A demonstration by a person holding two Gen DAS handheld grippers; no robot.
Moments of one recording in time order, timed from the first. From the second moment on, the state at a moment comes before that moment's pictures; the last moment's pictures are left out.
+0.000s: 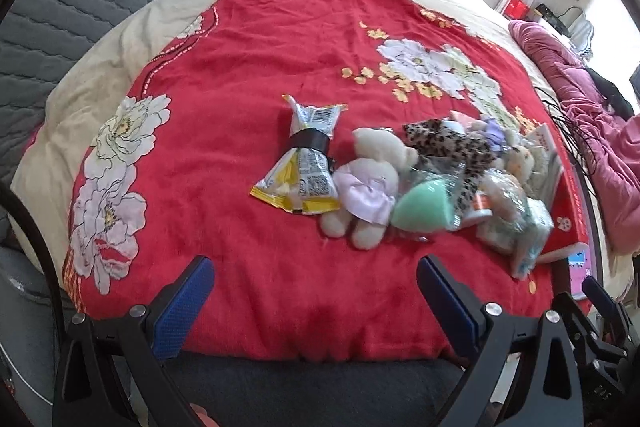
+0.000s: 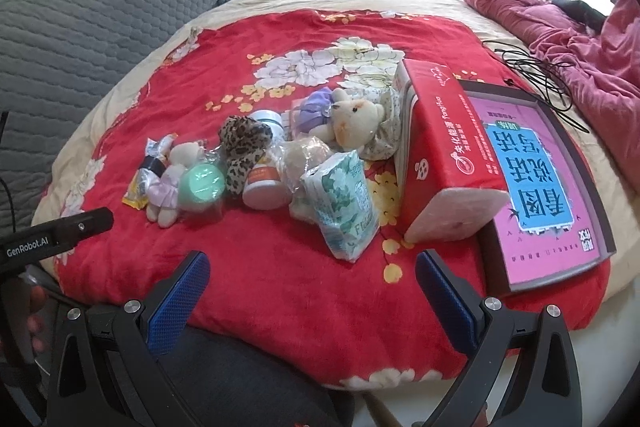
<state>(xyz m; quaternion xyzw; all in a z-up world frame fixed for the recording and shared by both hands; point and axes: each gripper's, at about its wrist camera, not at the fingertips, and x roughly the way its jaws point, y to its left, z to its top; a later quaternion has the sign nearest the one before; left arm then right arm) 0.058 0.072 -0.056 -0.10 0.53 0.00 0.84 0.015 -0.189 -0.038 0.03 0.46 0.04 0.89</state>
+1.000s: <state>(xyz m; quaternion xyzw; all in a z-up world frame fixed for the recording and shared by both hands) 0.164 0.100 -0.110 -0.11 0.58 0.02 0.81 0.077 -0.170 -0.076 -0.15 0.48 0.04 0.86</state>
